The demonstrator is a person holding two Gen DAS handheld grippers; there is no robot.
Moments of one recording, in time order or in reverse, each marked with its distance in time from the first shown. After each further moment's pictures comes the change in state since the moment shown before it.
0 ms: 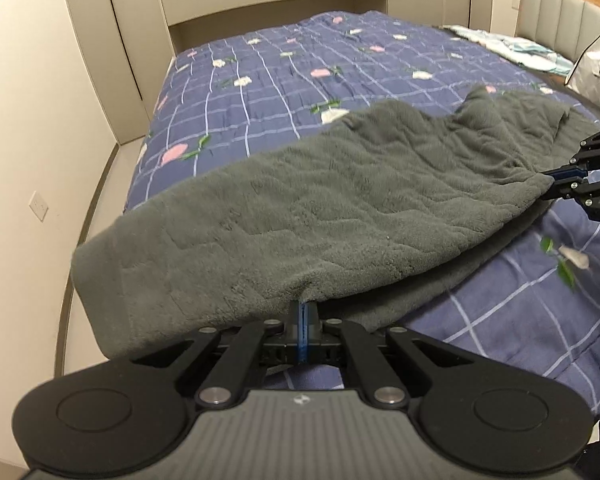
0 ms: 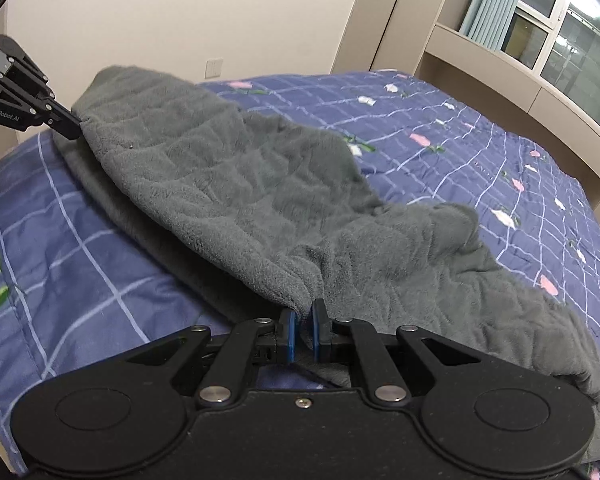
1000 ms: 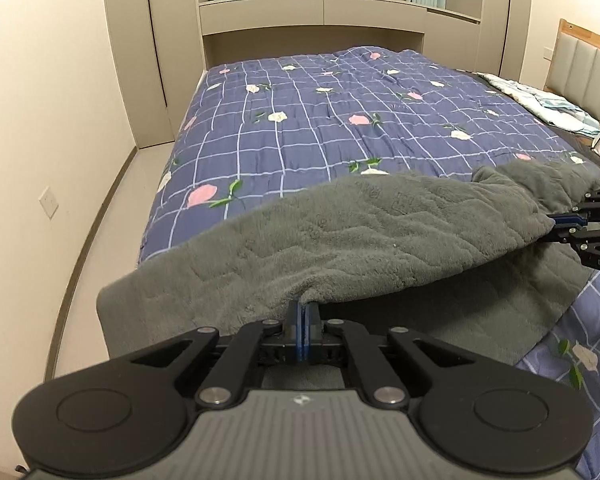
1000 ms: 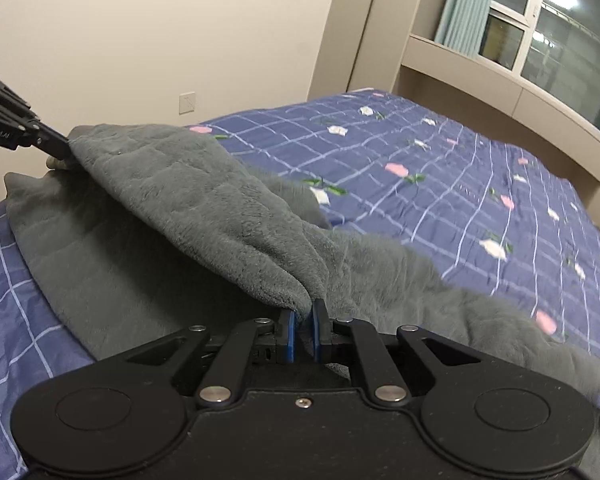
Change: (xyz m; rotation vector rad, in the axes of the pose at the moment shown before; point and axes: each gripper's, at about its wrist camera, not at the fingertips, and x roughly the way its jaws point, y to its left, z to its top) left arm 0.008 0.037 0.049 -0.128 -0.082 0.014; right arm 0.027 -0.042 0.043 0.096 -0.075 -0.010
